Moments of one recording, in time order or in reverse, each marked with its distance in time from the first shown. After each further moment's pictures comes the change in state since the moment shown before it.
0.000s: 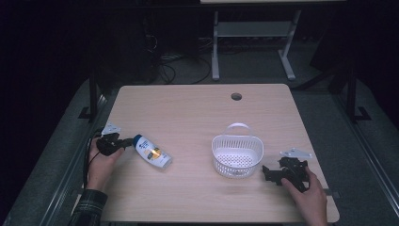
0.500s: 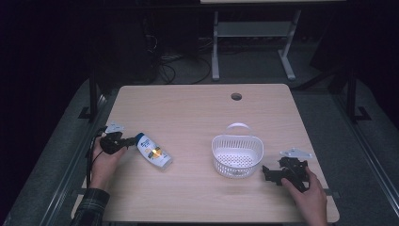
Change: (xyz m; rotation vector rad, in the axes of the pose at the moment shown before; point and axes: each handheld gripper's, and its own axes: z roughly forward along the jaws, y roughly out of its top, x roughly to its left) left arm -0.003 0.006 0.008 0.002 -0.011 -0.003; right arm 0.000 0.000 0.000 0.000 0.000 0.000
